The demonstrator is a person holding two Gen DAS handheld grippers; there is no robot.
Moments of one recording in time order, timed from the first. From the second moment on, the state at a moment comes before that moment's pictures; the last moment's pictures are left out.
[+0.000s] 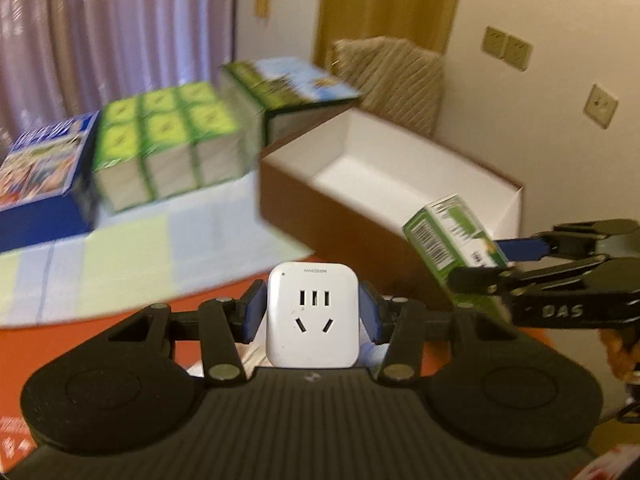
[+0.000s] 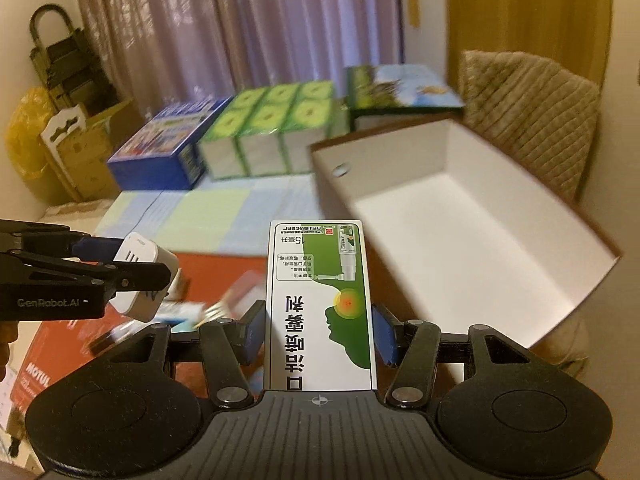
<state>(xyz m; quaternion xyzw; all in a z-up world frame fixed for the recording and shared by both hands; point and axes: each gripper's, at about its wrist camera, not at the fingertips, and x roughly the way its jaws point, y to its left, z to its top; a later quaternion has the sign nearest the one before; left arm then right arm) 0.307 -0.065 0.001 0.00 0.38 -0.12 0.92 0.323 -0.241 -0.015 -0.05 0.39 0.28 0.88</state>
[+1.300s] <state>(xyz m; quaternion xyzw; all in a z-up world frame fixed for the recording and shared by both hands) 0.458 -0.246 -0.077 0.01 0.49 -0.16 0.86 0.496 -0.362 -0.081 -0.12 0.44 0.26 0.85</state>
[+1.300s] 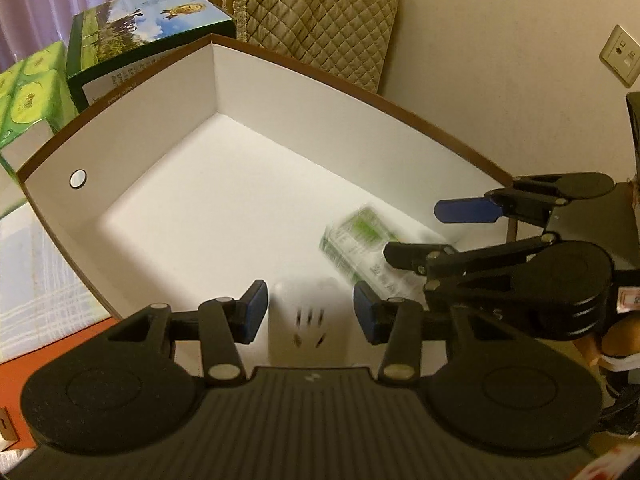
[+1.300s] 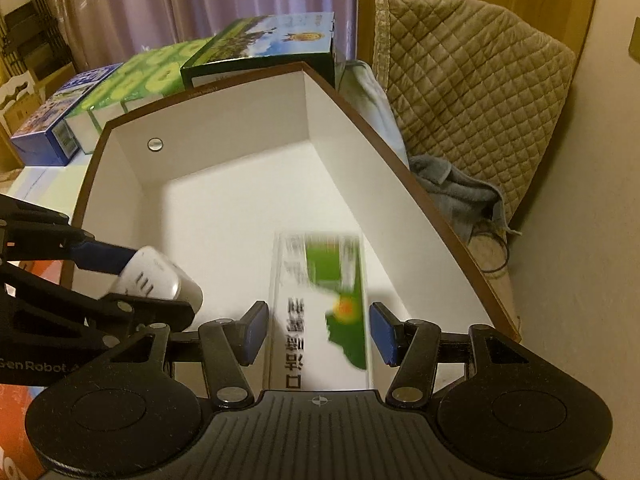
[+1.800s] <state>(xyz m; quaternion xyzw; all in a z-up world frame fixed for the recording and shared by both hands) 0.452 -0.243 -0.072 0.02 0.48 -0.15 0.86 0.485 -0.364 -0.078 -0.12 0.45 0.27 0.84</state>
